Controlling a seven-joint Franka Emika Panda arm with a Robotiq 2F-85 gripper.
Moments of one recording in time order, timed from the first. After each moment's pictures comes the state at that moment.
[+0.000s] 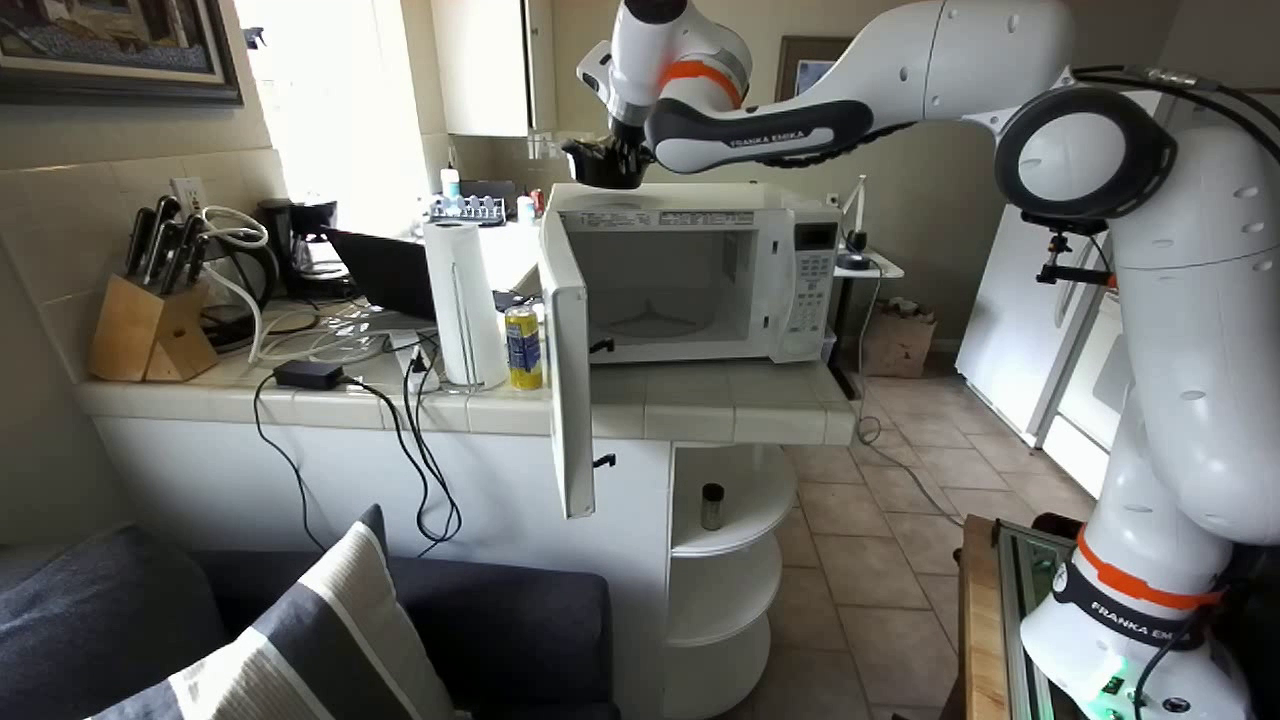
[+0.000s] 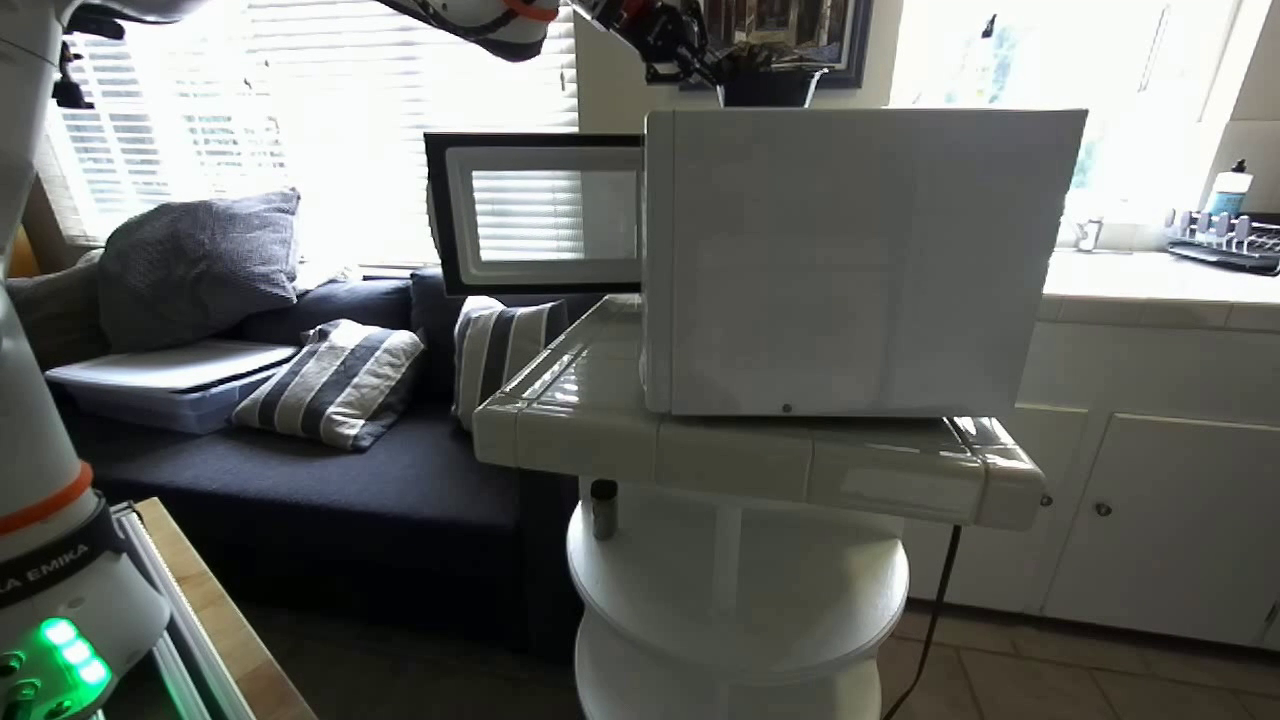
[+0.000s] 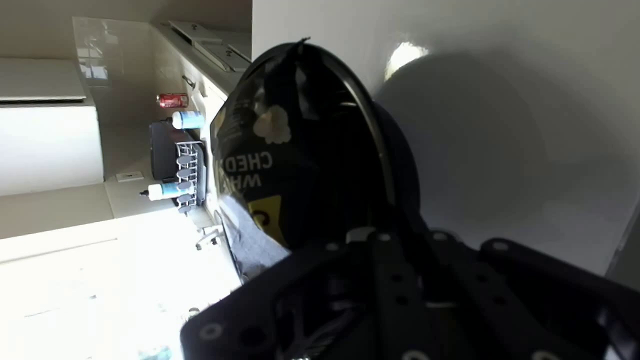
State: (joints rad) arm 0.00 0.39 -0.06 -1.20 -0.83 2.19 -0.52
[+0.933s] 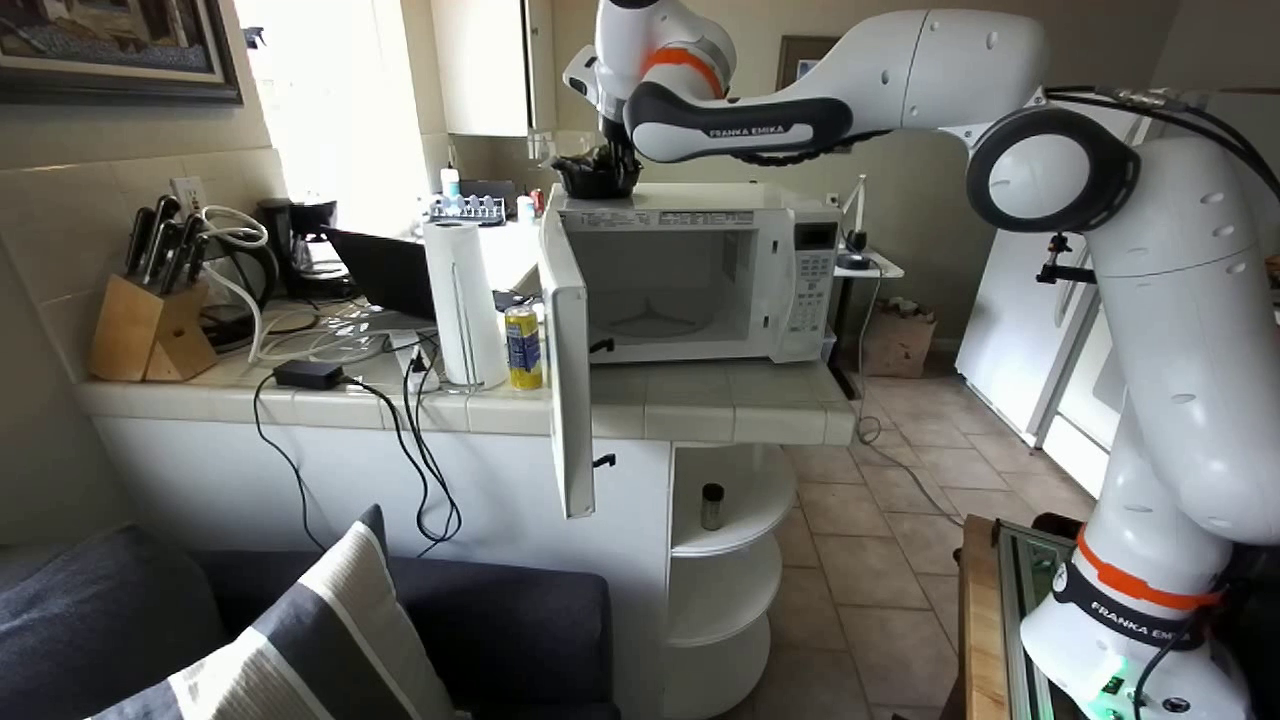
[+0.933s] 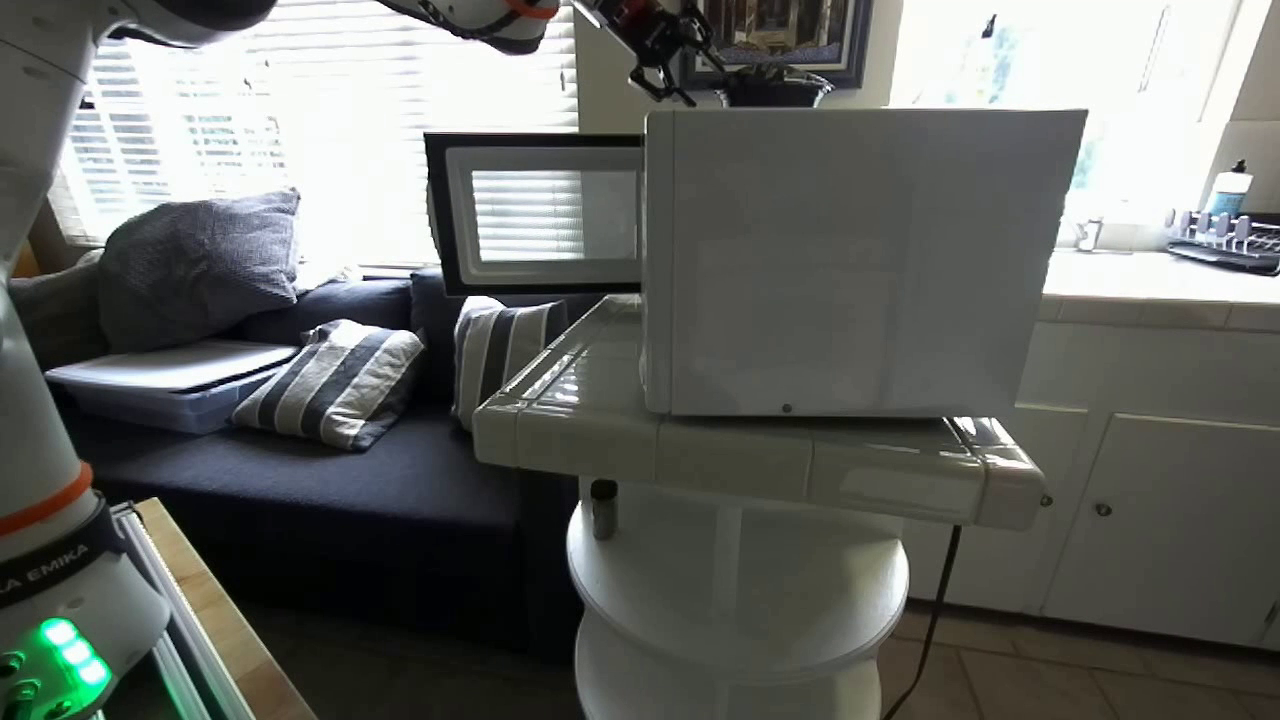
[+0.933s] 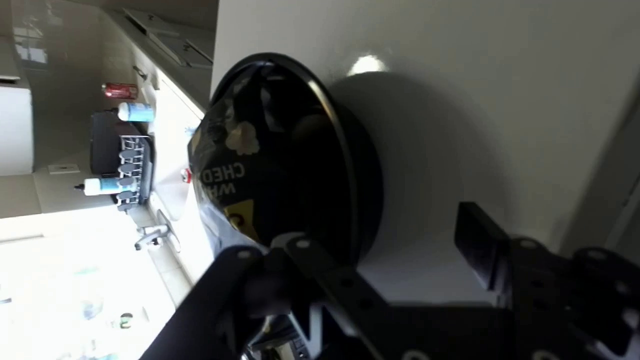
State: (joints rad) arm 0.00 0.47 -0.03 -1.06 -0.74 2.03 -0.69
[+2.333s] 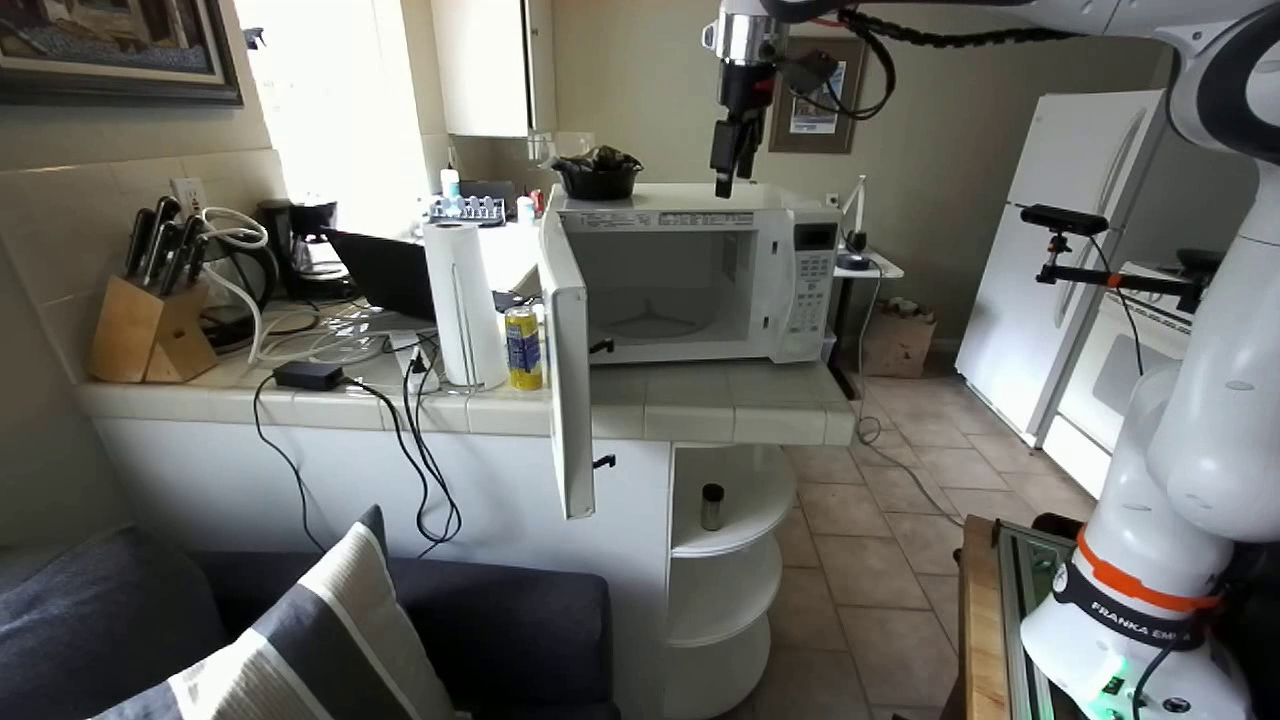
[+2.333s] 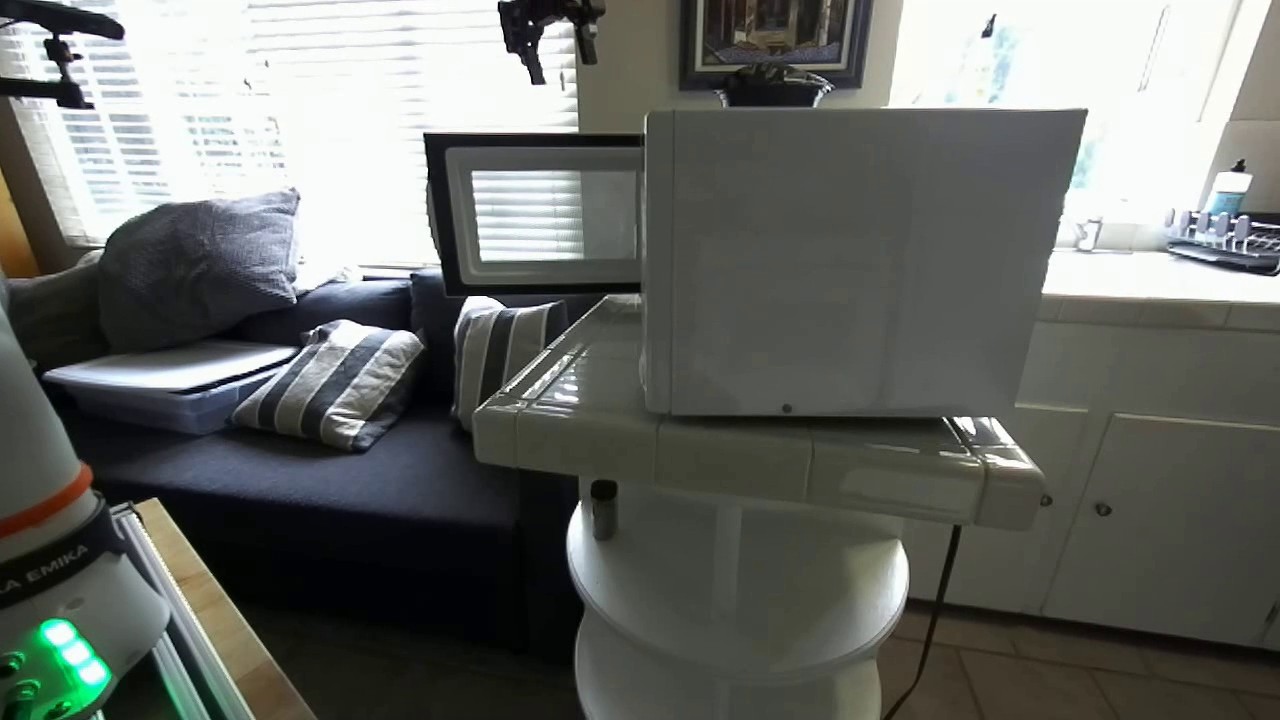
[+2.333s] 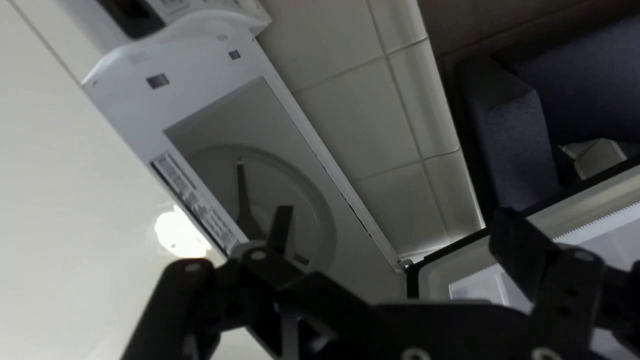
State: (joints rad) arm -0.08 -0.04 0.00 -1.50 -0.21 1.60 -0.13
